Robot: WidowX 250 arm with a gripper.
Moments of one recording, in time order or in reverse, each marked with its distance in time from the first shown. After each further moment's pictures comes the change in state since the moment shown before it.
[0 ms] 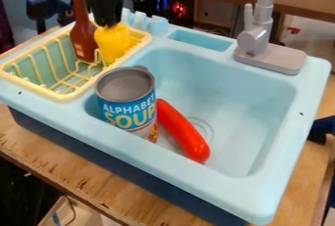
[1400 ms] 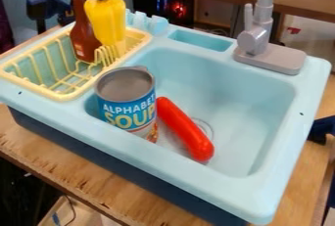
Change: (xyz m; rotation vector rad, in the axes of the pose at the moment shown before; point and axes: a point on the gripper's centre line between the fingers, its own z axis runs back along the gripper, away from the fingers) arm -0.029 -0.007 0.045 0.064 -0.067 -0.055
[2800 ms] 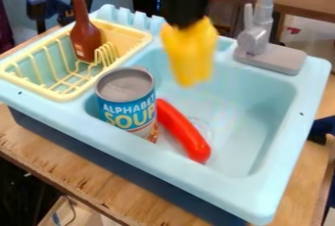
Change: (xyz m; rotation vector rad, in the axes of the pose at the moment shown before) arm -0.088 -0.131 0.040 0.006 -0.109 -0.303
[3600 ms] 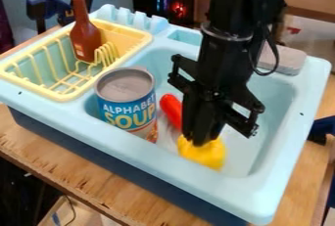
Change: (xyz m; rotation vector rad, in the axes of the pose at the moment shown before) arm -0.014 -0.046 -0.105 -0.069 0.198 -0.157
